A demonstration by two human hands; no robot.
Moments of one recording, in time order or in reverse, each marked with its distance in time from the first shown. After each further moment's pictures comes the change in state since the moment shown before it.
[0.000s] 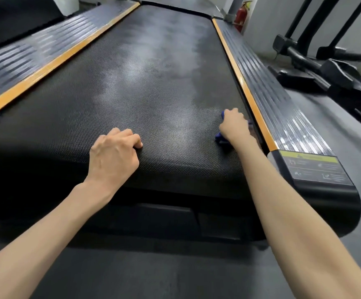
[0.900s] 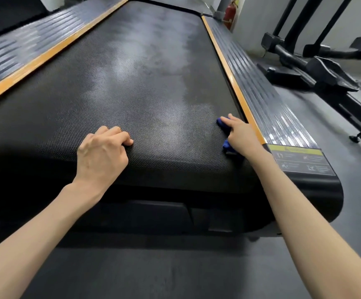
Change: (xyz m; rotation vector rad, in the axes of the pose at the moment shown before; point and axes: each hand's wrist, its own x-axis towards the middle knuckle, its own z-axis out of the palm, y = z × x) left_hand -0.004 -0.007 0.007 -0.016 0.022 -0.005; right_hand -0.029 0.054 -0.001 0.243 -0.050 -0.088
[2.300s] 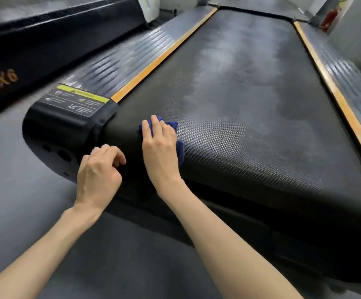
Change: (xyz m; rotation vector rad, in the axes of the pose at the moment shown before) left_hand -0.087 -0.152 -0.071 0.142 0.042 -0.326; right_hand -0.098 -0.311 0.172 -0.158 0.271 -0.614
